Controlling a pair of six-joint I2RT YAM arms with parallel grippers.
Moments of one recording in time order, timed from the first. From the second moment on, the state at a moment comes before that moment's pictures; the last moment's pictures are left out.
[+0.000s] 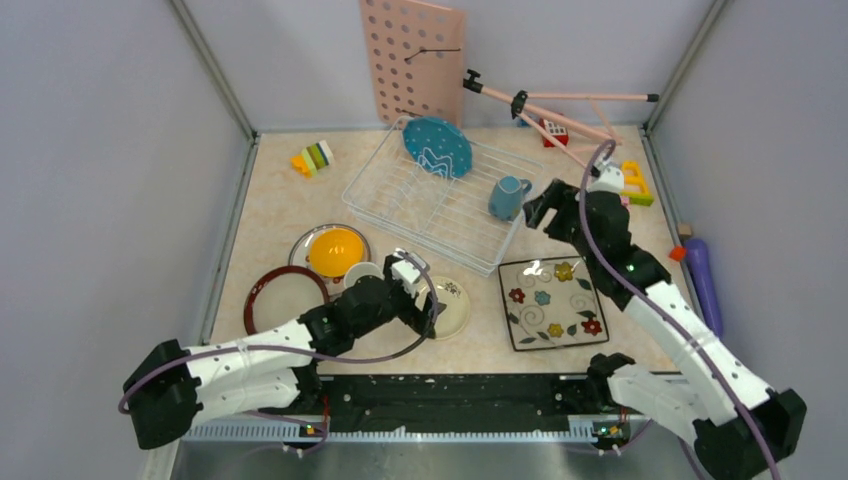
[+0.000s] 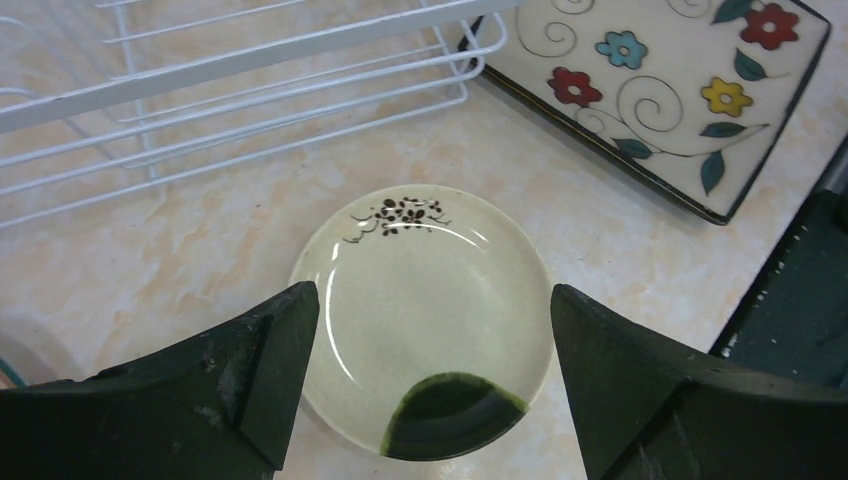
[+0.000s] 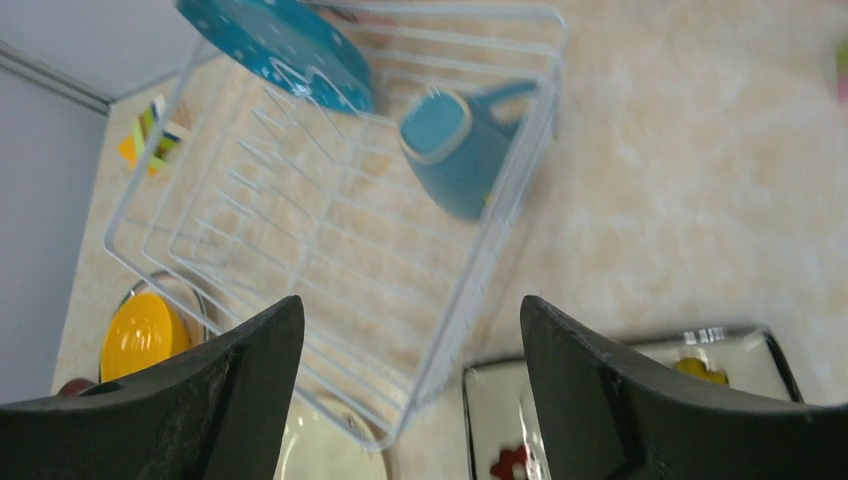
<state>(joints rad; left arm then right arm) -0.99 0.94 0.39 0.21 -0.13 -0.15 0.43 0.99 0.90 -0.22 0.22 0.52</state>
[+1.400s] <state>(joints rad) -1.41 1.72 0.98 0.02 0.03 0.46 0.43 0.55 0.81 -1.31 0.55 1.40</state>
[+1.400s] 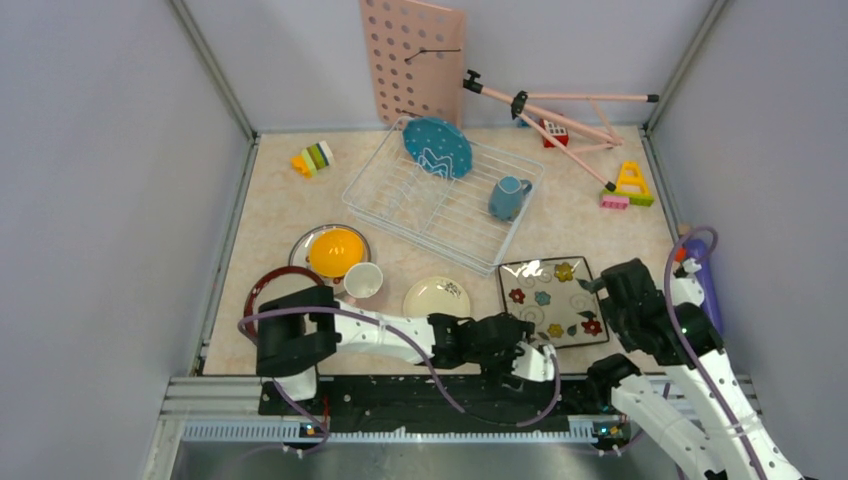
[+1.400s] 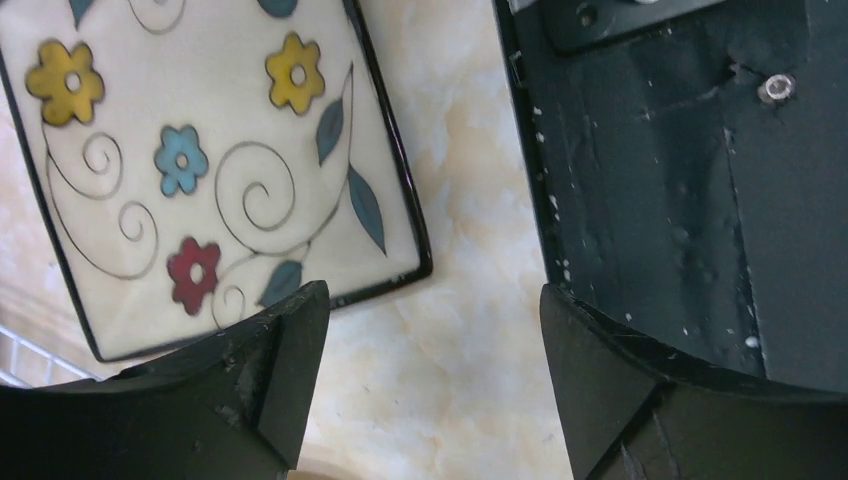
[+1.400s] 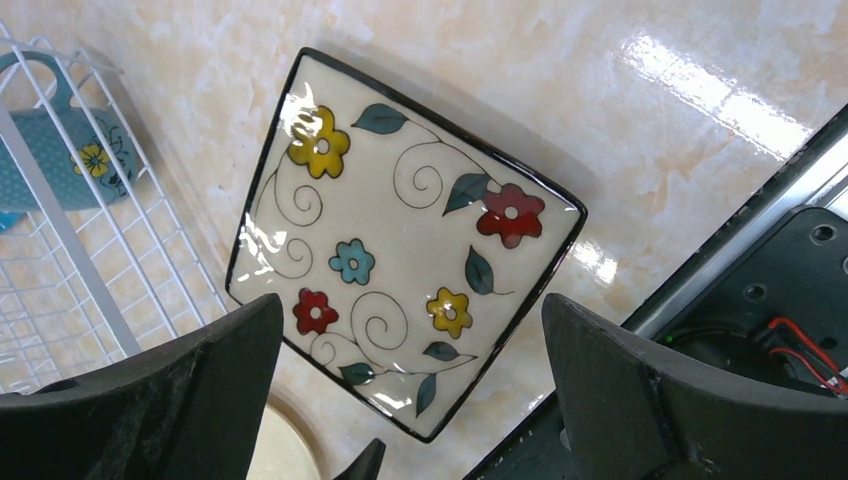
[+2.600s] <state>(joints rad) -1.53 2.02 1.20 0.17 -0.59 0.49 0.43 0.41 0.82 -1.38 0.51 1.37</state>
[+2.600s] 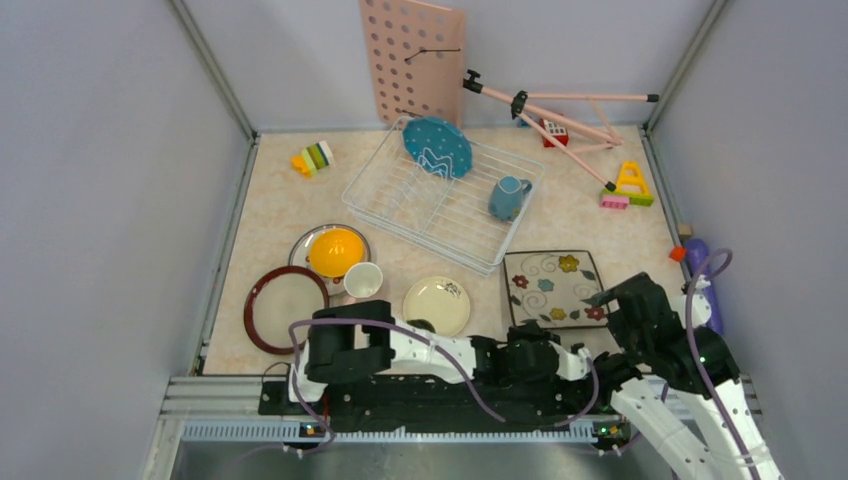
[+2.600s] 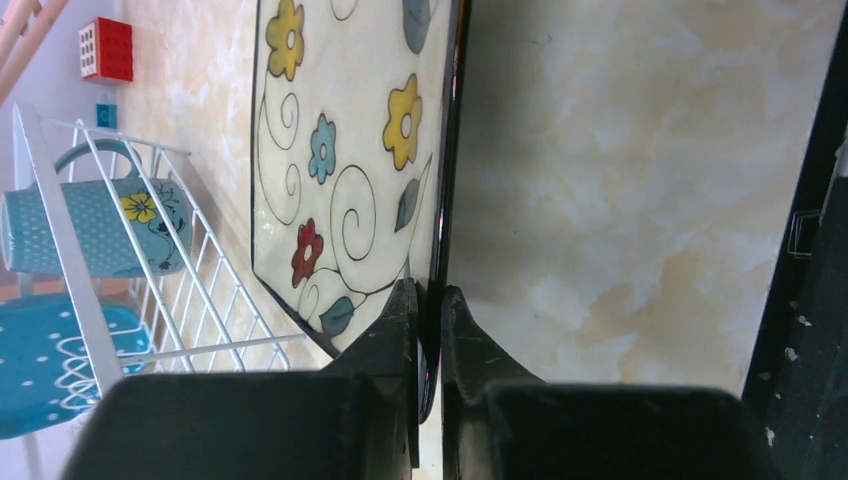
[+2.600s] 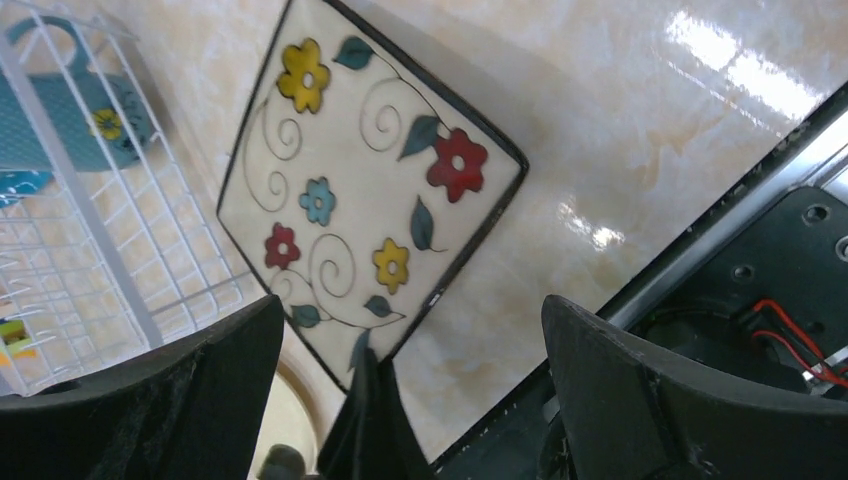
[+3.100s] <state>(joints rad) -1.44 1.87 1.20 0.09 -0.42 0.31 0.43 0.24 0.50 -1.08 0.34 1.56</state>
